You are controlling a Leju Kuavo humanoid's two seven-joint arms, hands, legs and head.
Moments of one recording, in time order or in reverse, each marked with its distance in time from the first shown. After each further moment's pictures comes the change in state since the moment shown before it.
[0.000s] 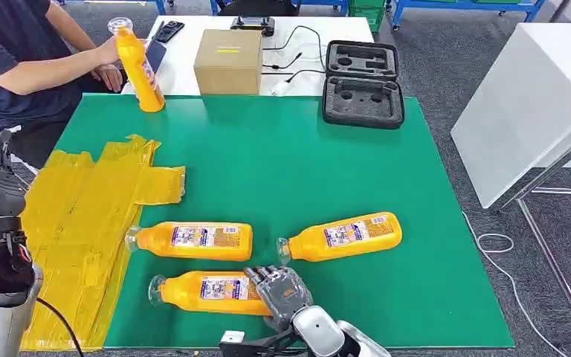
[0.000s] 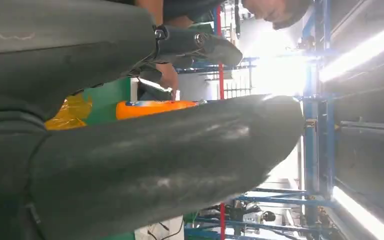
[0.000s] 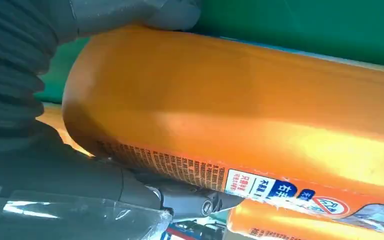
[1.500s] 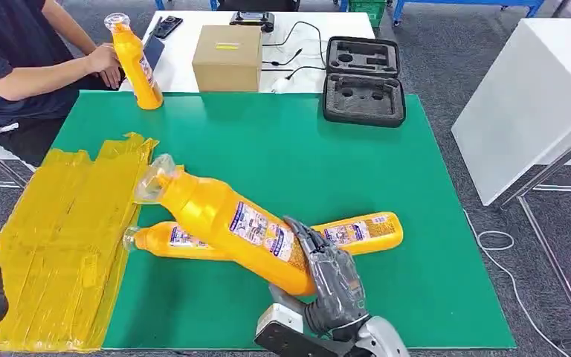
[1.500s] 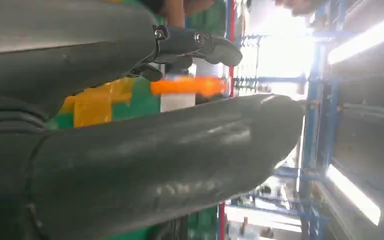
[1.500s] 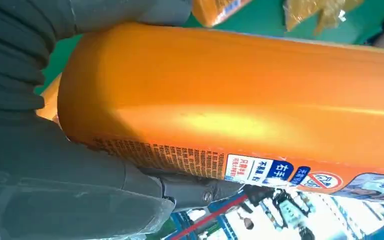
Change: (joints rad) left arm 0.595 -0.035 0.107 -0.430 0.112 -0.141 -0.119; right arm 0.265 -0.040 -0.213 -0.743 -0.313 -0.292 -0.034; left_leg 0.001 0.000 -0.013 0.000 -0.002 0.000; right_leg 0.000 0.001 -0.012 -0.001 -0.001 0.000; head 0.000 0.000
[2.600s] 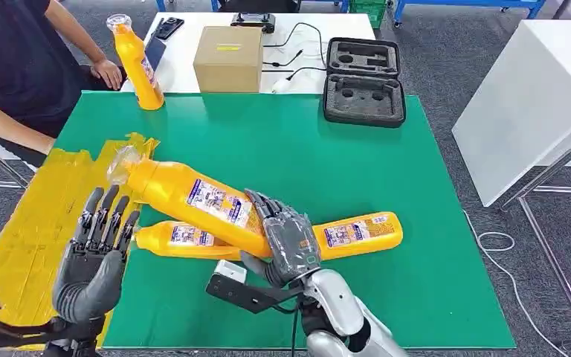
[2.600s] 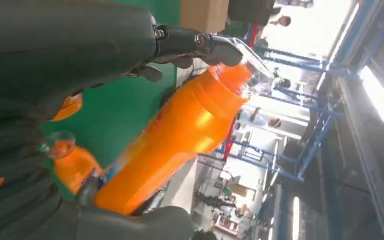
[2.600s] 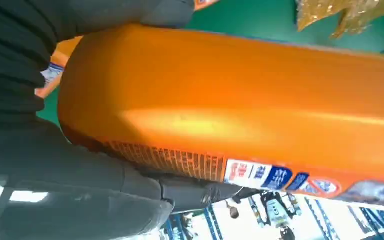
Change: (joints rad) left arm -0.176 -0.069 -0.415 0.046 0.080 0.019 0.150; right arm -0.338 0.098 0.131 0.392 0.061 0.001 0.076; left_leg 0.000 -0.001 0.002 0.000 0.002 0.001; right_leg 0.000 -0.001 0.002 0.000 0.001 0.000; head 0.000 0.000
